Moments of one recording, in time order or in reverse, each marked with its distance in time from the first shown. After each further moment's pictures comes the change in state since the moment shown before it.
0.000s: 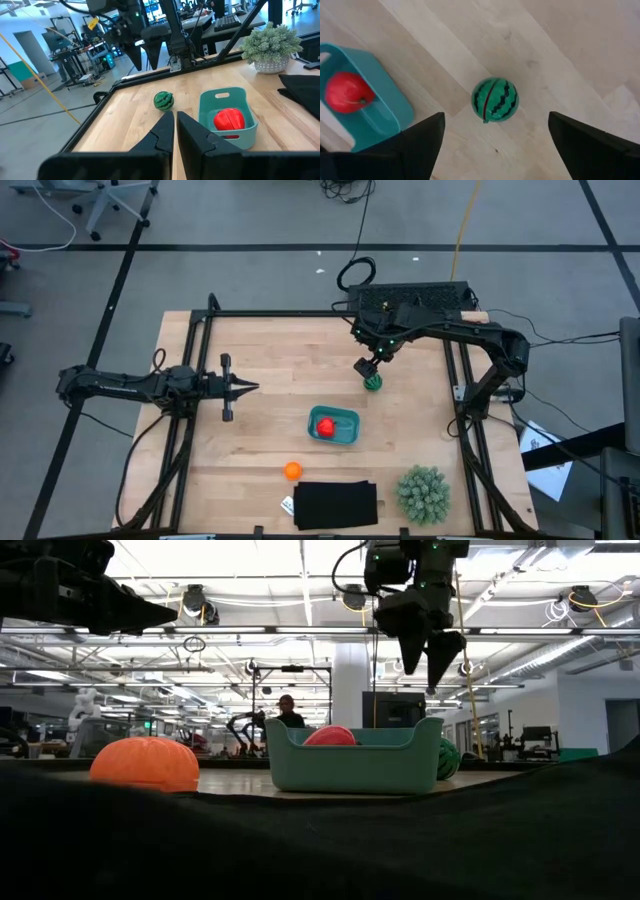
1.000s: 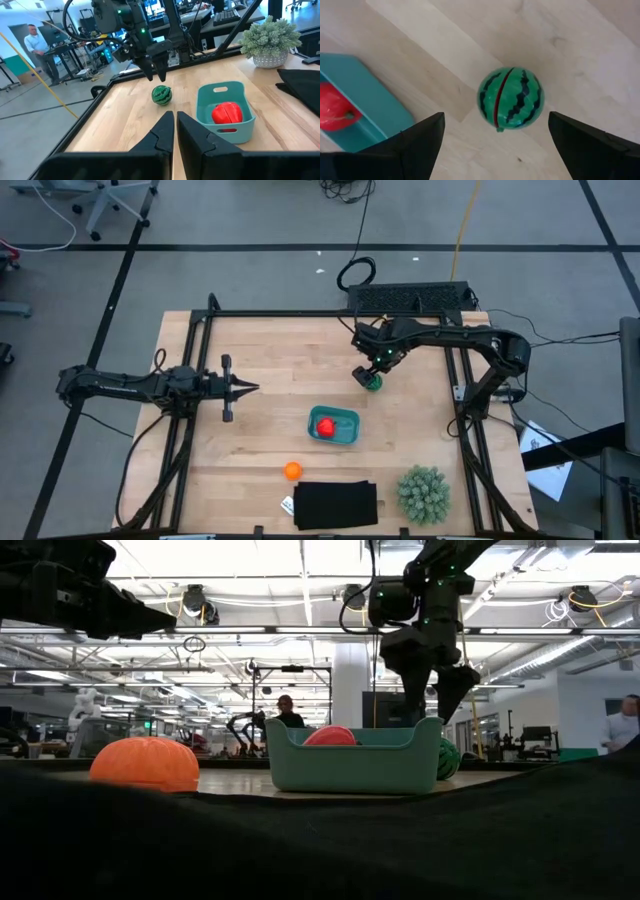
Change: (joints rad) left arm 0.000 0.000 0.000 -0.031 0.000 -0.013; right arm -0.010 0.005 -0.220 0.216 -0.096 0.130
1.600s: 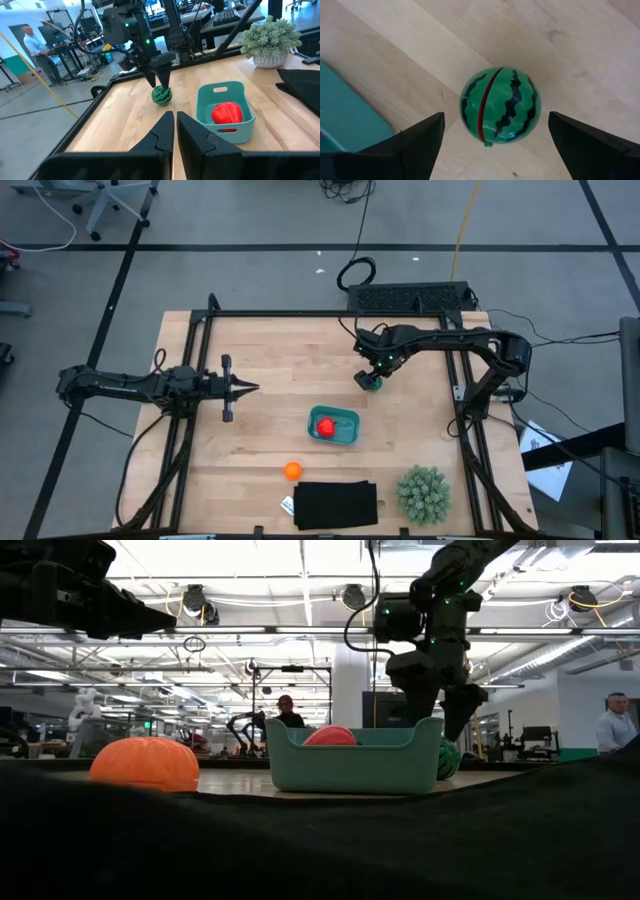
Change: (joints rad) left arm 0.000 0.000 0.000 0.001 0.000 0.001; right arm 0.000 0.000 -0.124 0.125 0.023 0.017
